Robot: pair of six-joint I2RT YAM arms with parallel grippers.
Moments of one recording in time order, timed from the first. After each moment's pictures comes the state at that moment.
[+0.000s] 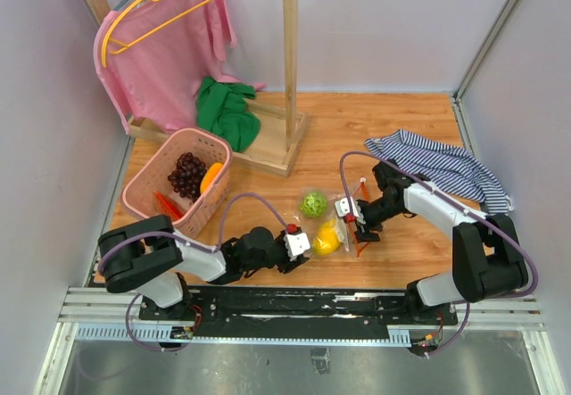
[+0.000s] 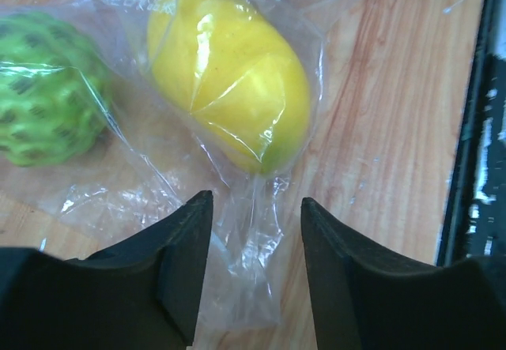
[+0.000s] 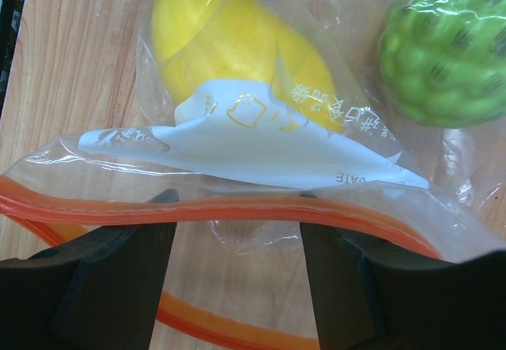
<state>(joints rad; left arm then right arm) -1.13 1.55 0.30 0.86 0.04 0.18 0.30 1.42 0.79 -0.82 -0.78 -1.53</state>
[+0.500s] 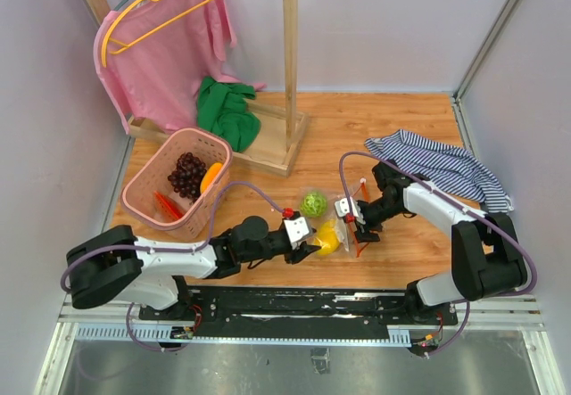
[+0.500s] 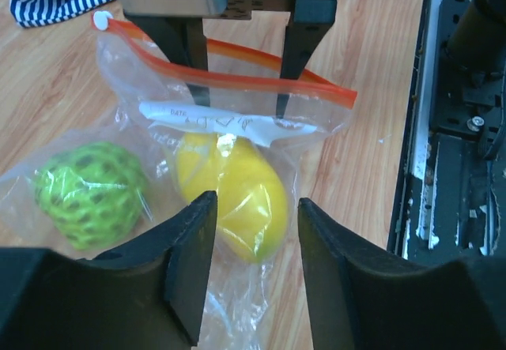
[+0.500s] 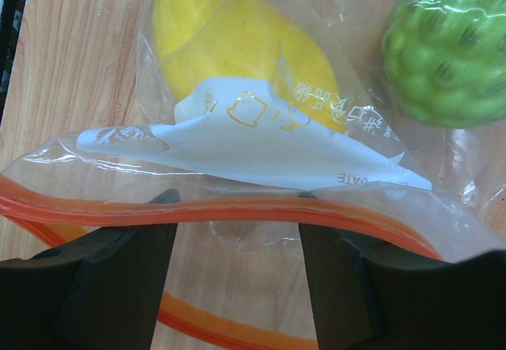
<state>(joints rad) -1.13 1.28 0.36 0.74 0.09 0.09 0.30 1.43 0.79 -0.82 -0.78 -1.53</state>
